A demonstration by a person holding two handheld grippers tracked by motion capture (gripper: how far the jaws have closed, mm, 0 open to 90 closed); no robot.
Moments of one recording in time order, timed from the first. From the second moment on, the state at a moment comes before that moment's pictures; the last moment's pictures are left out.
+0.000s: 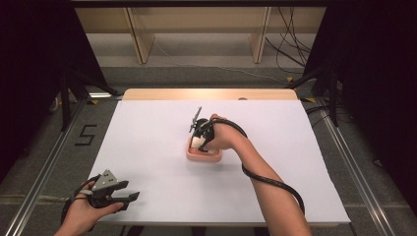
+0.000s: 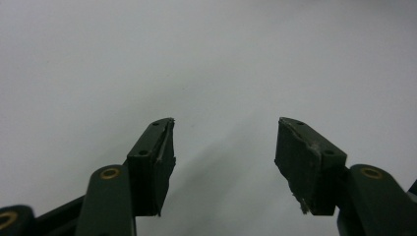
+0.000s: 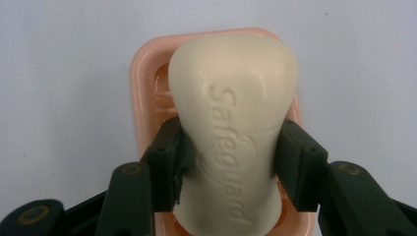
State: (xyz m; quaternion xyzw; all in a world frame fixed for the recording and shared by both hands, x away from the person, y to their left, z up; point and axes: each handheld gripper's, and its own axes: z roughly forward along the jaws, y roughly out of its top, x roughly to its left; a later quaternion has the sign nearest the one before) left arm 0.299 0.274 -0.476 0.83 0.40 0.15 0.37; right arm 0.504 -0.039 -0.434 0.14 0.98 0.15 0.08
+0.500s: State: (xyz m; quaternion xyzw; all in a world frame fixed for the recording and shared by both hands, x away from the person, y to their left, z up) left arm 0.299 0.274 -0.476 0.83 0.40 0.15 0.37; right arm 0.504 -0.040 -0.432 0.14 0.97 0.17 0.07
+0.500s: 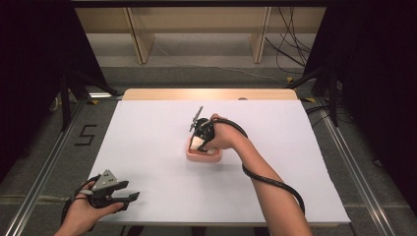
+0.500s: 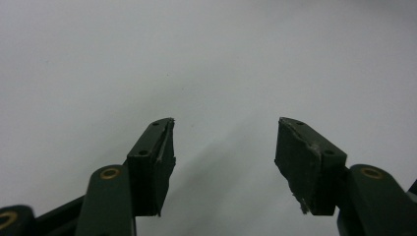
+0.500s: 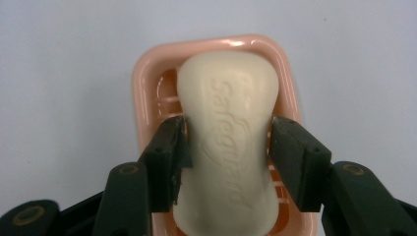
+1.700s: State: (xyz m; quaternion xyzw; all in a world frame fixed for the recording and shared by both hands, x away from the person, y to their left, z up) left arm 0.300 0.277 -0.475 0.84 0.39 0.16 0.35; right arm 0.446 -0.118 -0.411 0.23 0.94 0.25 0.10
